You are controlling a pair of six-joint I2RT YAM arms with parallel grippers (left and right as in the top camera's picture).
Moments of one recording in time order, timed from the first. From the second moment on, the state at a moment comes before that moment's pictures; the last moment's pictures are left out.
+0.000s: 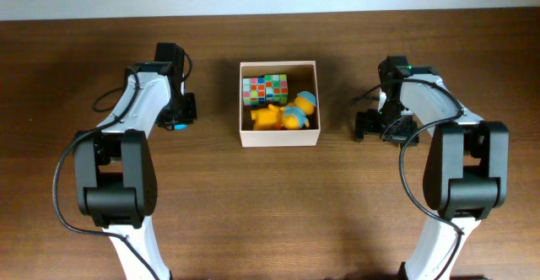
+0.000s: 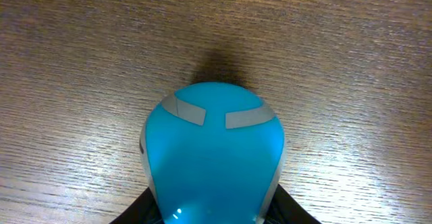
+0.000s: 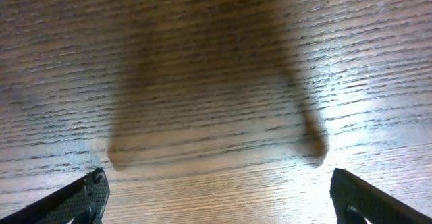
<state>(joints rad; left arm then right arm) -0.06 2.12 1.58 -0.92 -0.11 -0.18 0.00 2.08 1.46 -1.05 0.01 0.20</state>
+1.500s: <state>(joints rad) -0.40 2.03 1.95 -0.84 0.36 0.30 0.00 2.08 1.46 -1.05 0.01 0.20</state>
